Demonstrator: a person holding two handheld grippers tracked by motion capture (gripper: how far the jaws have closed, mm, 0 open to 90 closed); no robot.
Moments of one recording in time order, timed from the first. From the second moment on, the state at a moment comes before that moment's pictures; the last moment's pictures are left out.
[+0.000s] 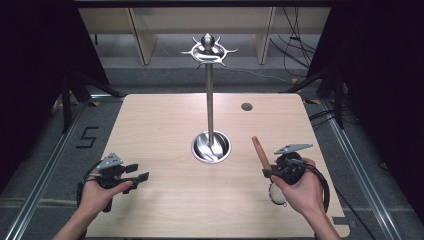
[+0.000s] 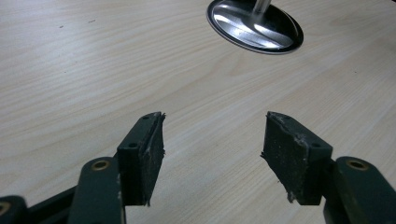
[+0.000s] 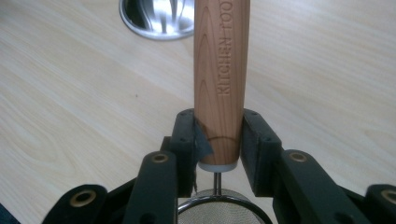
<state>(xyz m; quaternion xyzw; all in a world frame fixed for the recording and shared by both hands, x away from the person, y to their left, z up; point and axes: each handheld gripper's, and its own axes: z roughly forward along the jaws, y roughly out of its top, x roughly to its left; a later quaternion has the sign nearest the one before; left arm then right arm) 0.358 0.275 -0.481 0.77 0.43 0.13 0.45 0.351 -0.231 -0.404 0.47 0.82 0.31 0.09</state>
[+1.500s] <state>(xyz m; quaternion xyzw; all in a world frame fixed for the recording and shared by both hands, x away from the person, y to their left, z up) 0.357 0.274 -0.481 0.76 0.43 0.13 0.46 0.364 -0.203 -0.346 0.43 0.77 0.43 0.20</state>
